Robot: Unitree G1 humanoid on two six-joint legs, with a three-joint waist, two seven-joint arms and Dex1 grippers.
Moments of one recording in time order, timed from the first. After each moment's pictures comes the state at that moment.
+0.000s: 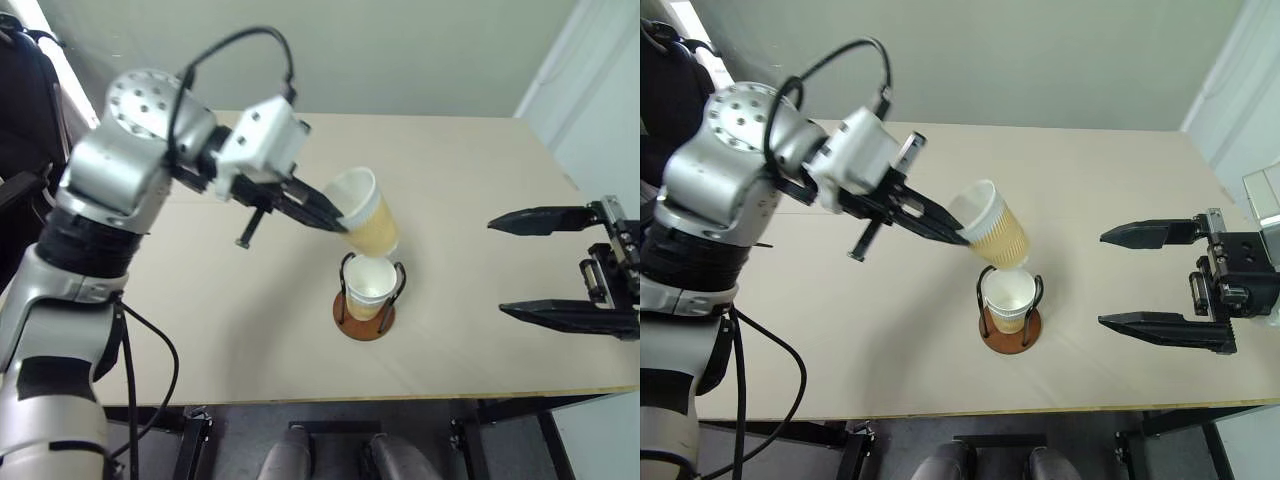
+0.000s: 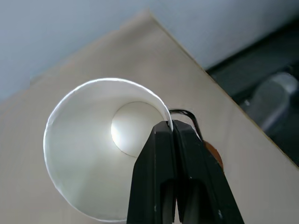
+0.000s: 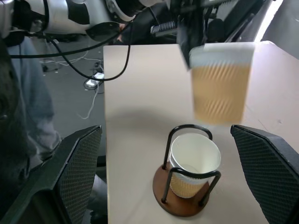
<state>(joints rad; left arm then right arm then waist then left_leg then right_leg) -1.22 0.86 -0.47 0.10 -0.56 0.16 -1.57 -0.29 -1.15 -0.58 -0.56 1.15 0.85 1.16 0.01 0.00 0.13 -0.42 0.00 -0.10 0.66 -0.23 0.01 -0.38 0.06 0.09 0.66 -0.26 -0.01</state>
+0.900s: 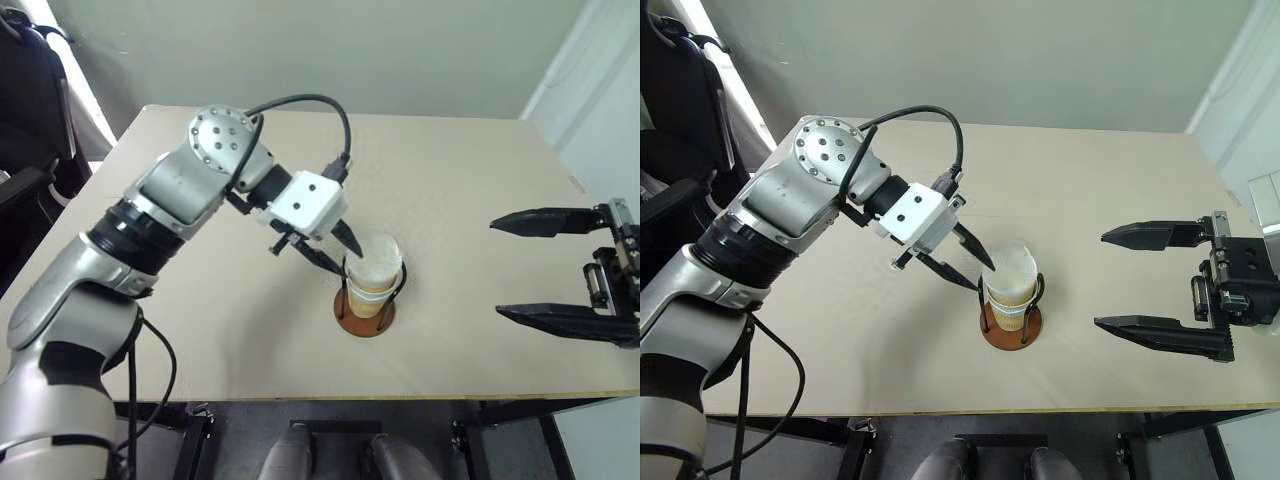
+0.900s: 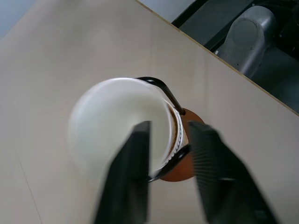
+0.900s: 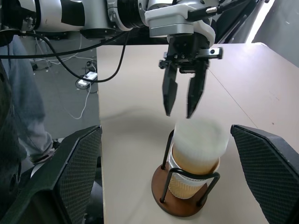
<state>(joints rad) -1.29 0.81 -0.69 0.21 -0.45 -0.07 -1.58 -0.24 -1.16 -0.64 -0.61 1.20 0.86 1.09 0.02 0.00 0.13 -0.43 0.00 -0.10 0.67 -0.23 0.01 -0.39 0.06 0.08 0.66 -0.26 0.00</state>
